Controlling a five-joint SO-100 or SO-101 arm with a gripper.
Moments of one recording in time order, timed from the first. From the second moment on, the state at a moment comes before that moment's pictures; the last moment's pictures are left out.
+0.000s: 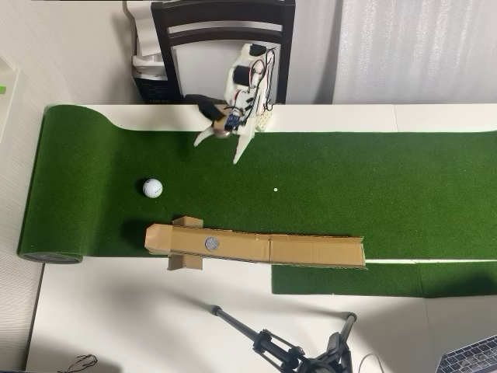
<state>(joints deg) 13.4 145.3 117.6 71.9 94.0</state>
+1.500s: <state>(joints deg) 46.9 99.1 90.4 69.0 70.0</state>
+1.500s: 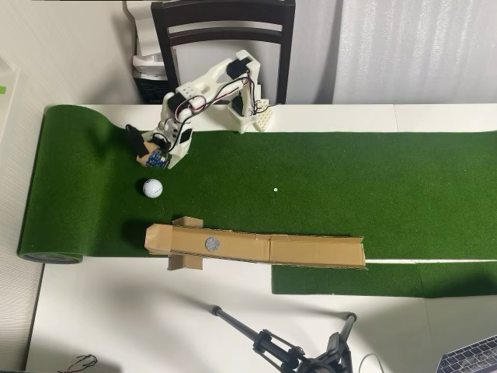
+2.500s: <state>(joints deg) 47.9 72.1 66.2 73.9 65.7</state>
